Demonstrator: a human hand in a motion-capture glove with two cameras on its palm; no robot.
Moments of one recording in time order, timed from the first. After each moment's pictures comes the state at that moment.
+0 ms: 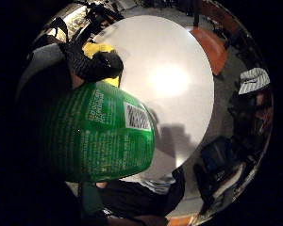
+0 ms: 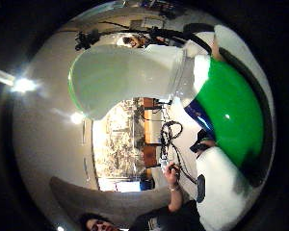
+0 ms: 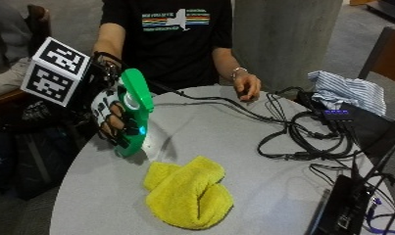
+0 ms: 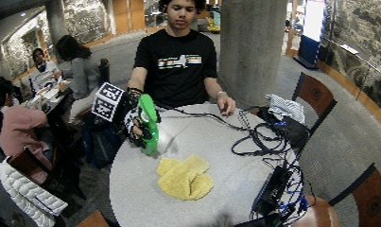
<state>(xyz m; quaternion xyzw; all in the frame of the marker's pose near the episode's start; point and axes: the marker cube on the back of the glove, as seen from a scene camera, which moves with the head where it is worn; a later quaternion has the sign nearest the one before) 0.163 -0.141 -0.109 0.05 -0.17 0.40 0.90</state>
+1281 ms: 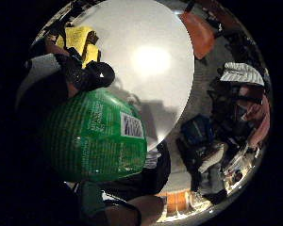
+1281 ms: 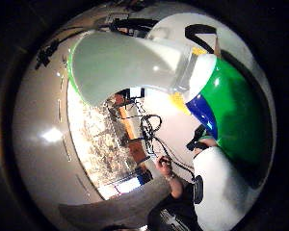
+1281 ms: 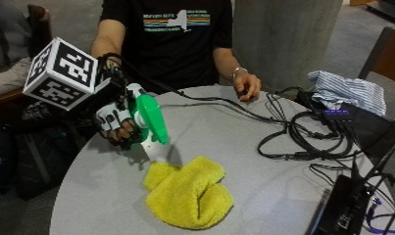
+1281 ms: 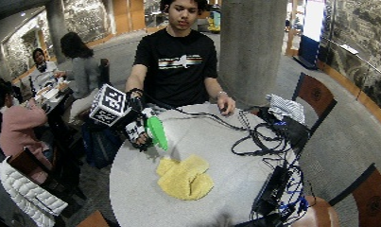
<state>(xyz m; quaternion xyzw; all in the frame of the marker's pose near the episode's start) 0.168 -0.157 -0.104 -0.11 -0.11 0.46 0.87</state>
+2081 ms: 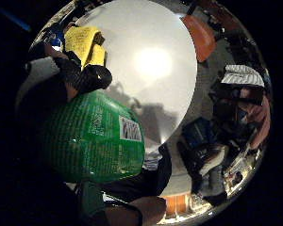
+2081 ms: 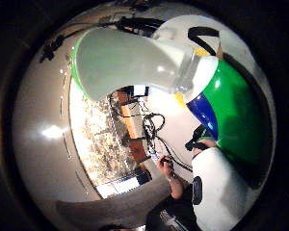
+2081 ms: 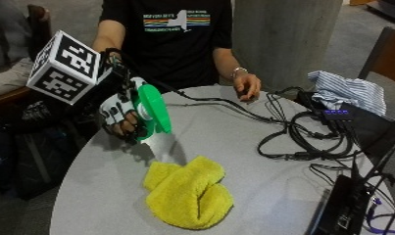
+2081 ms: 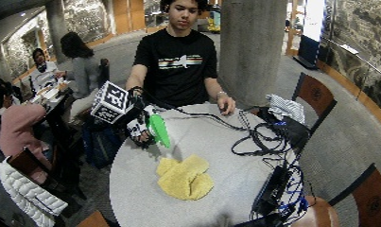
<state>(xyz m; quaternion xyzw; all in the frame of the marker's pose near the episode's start) 0.155 -0.162 -0.108 -0.06 -0.12 0.44 0.89</state>
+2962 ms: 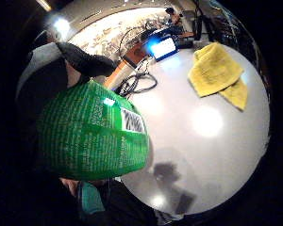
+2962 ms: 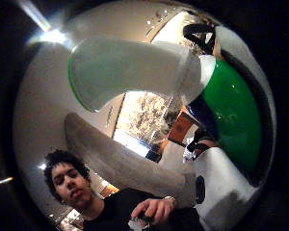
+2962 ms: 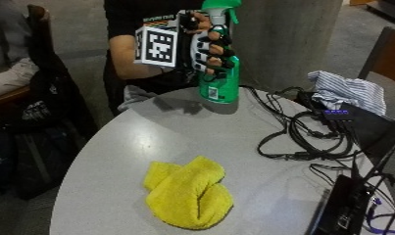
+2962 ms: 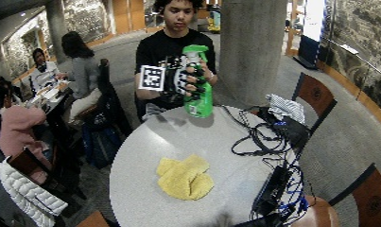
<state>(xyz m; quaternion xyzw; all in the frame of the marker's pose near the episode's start) -0.056 -0.169 -0.022 0.14 -0.32 0.05 0.94</state>
